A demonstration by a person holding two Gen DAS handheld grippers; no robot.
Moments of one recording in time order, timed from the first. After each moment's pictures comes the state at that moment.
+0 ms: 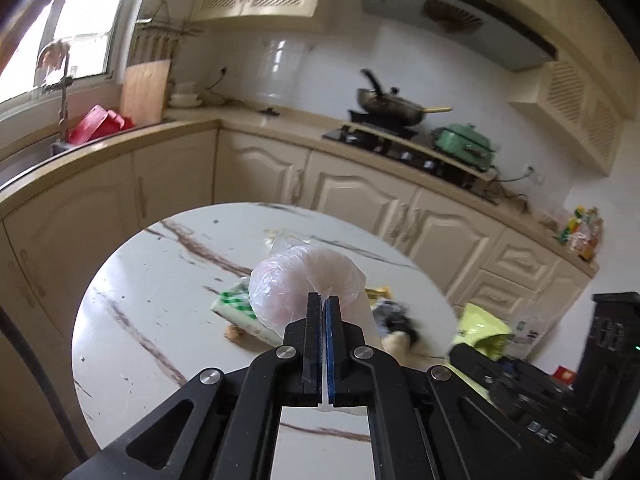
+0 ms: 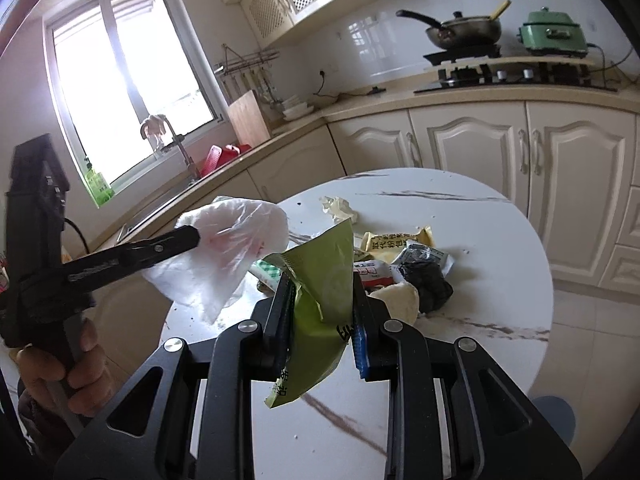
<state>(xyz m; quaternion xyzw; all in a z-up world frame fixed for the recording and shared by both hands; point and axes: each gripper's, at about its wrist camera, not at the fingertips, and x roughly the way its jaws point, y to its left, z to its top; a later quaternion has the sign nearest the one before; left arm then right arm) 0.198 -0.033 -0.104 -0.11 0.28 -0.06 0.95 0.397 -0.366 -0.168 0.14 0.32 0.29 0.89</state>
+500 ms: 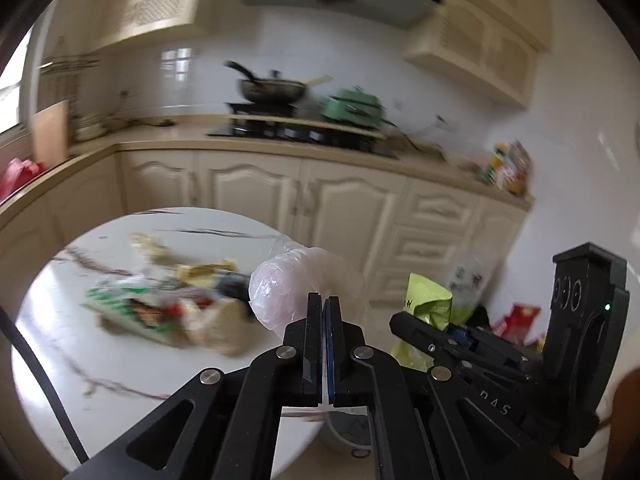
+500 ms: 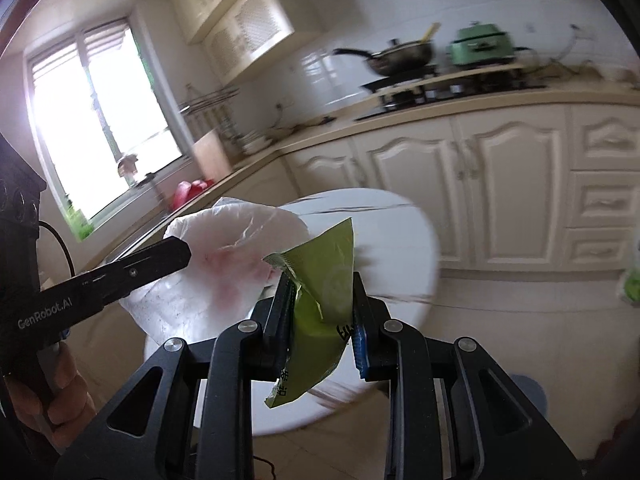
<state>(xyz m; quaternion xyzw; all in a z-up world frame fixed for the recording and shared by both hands) 0.157 -0.184 -0.106 -0.03 0.29 -0.20 0.94 0.335 -0.500 -0.169 0.18 0.30 0.20 0.92</state>
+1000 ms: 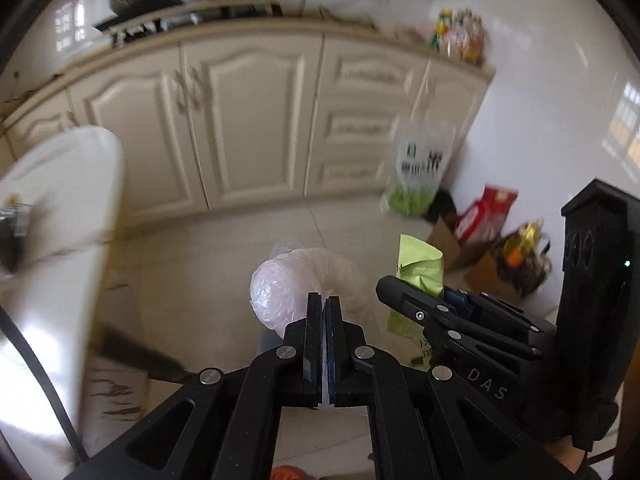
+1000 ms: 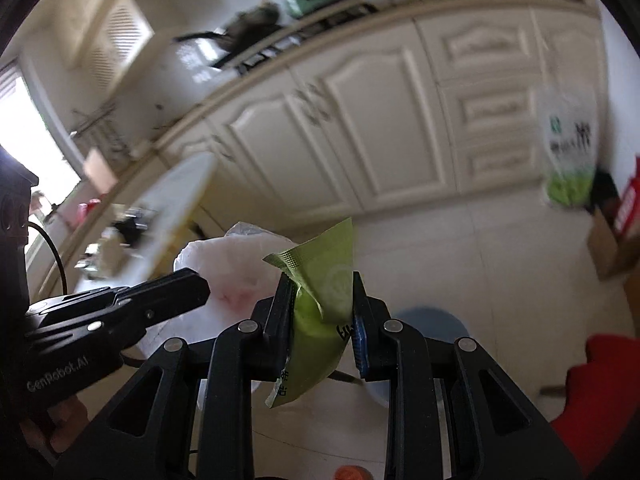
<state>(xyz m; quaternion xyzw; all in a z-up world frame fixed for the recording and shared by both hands) 0.246 -0.362 -0.236 0.08 0.44 -0.29 0.84 0.337 -0.656 -0.324 0.26 0.40 0.05 0.88</state>
